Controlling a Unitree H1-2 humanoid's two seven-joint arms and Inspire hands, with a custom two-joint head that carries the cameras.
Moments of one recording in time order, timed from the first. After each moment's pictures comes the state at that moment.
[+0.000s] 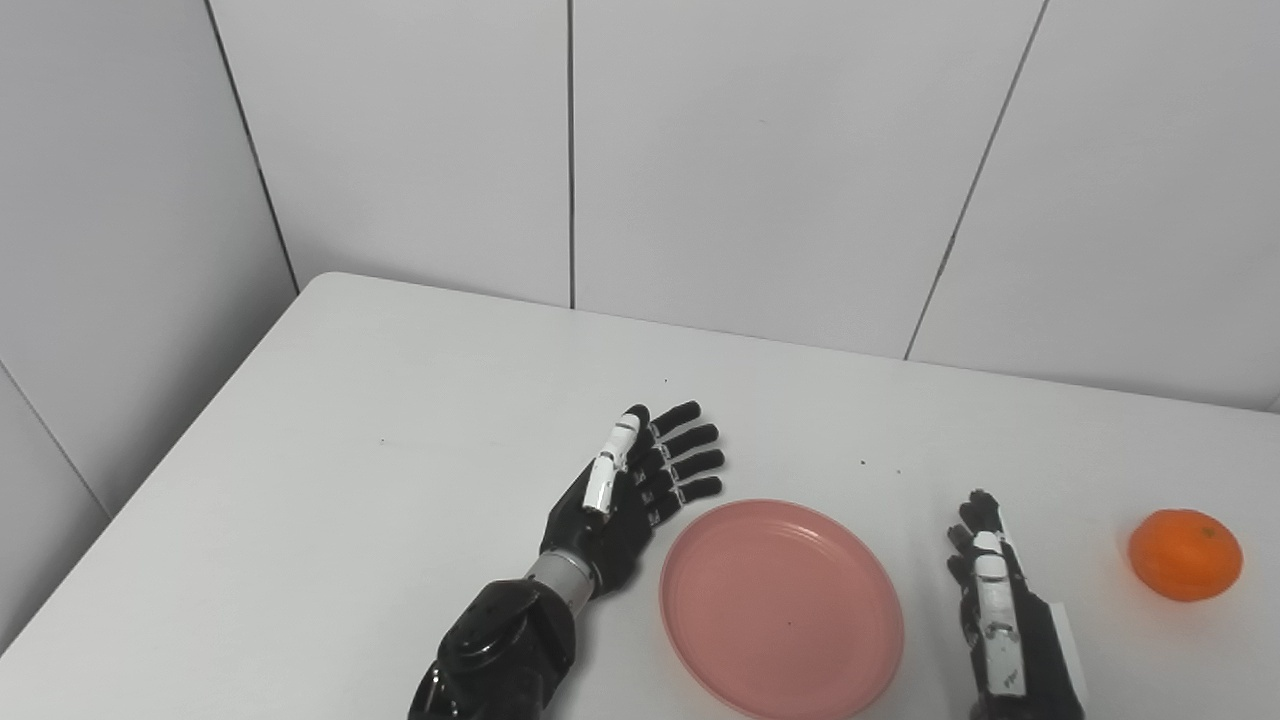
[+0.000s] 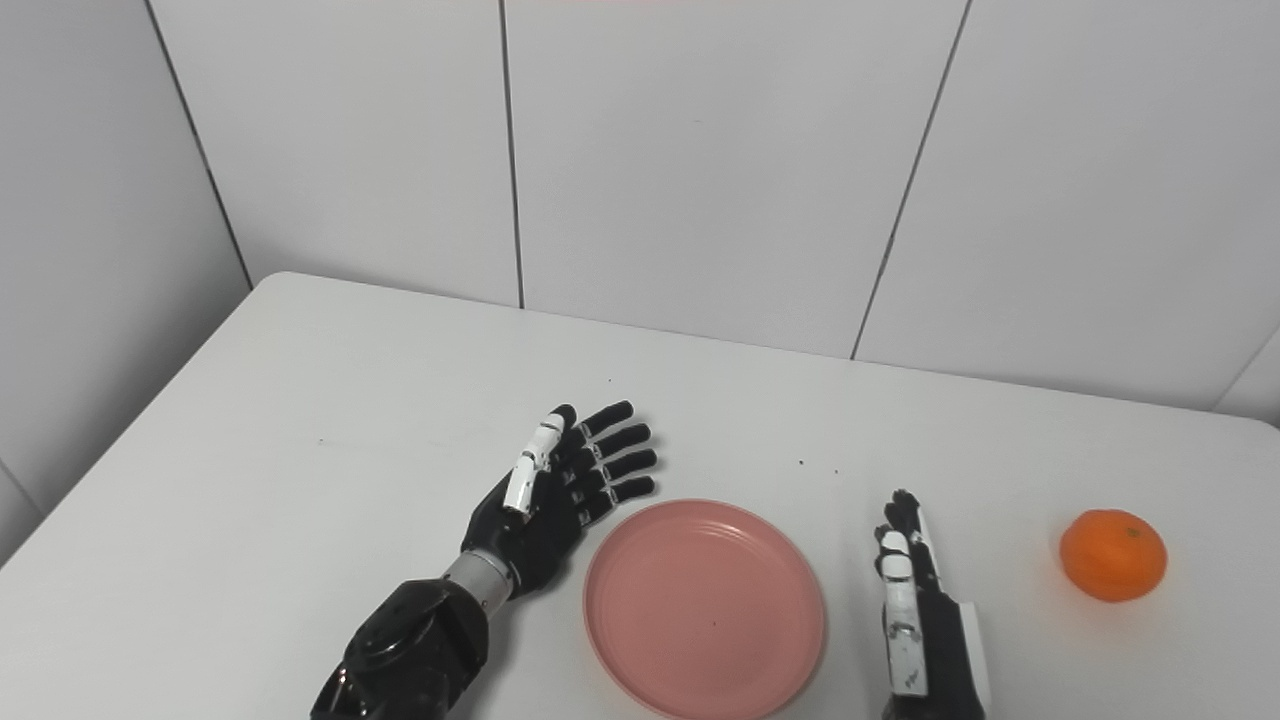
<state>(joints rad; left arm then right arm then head) -0.24 -0.10 0.01 -0.05 -0.41 0.45 -0.05 0.04 0.05 0.03 -0.32 -0.04 0.21 -0.04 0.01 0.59</state>
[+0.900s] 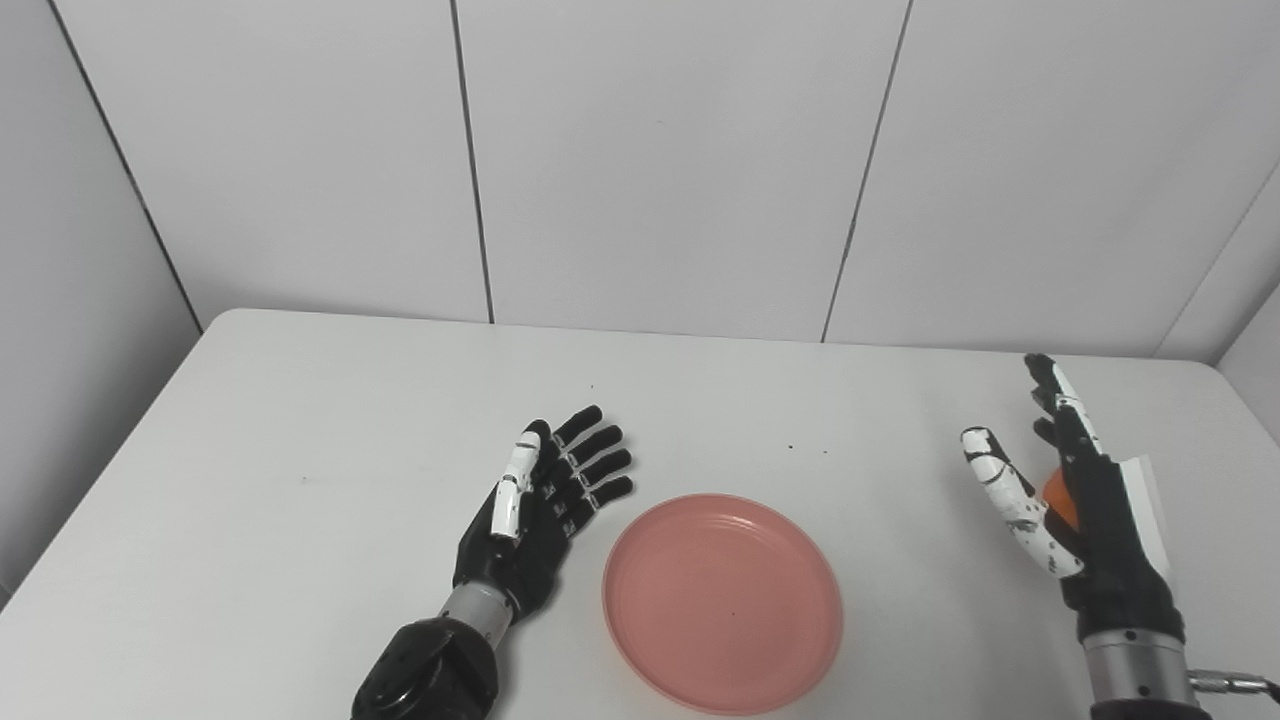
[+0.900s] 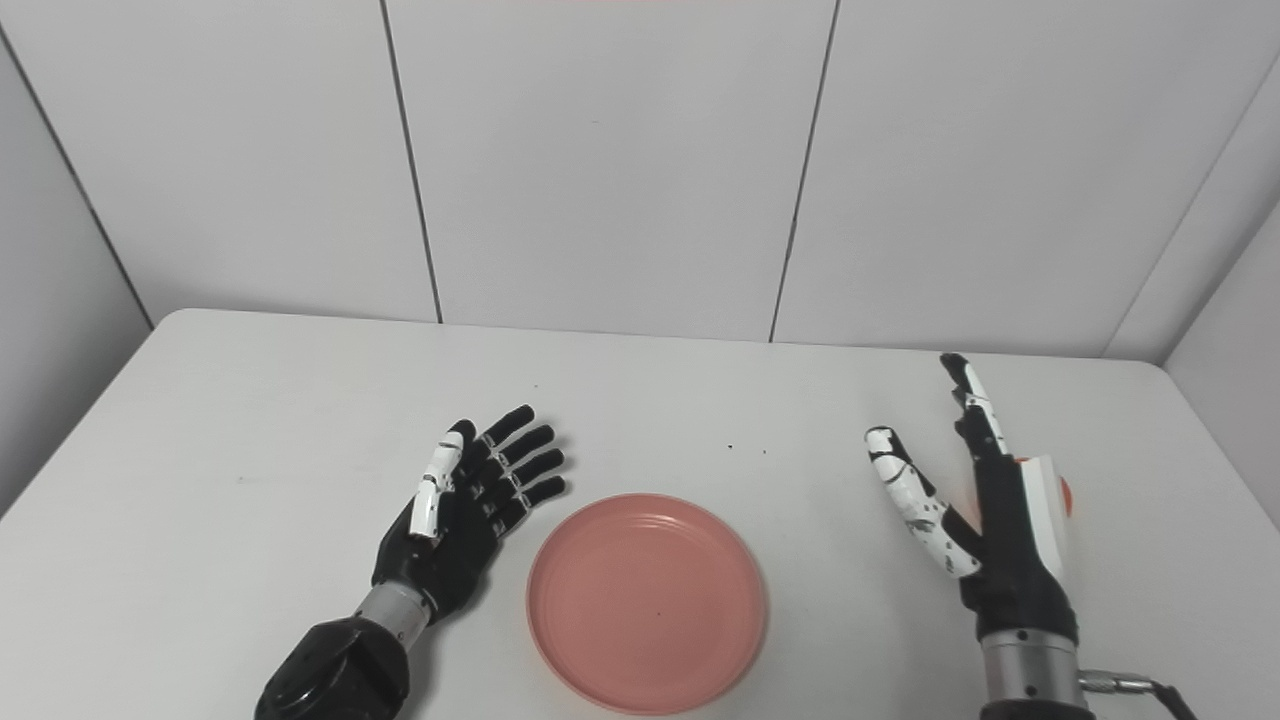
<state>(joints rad) -0.22 -0.08 0.05 -0.05 -0.41 0.43 -0.11 -0.08 -0.18 -0.05 -0.50 -0.44 0.29 -0.04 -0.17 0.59</state>
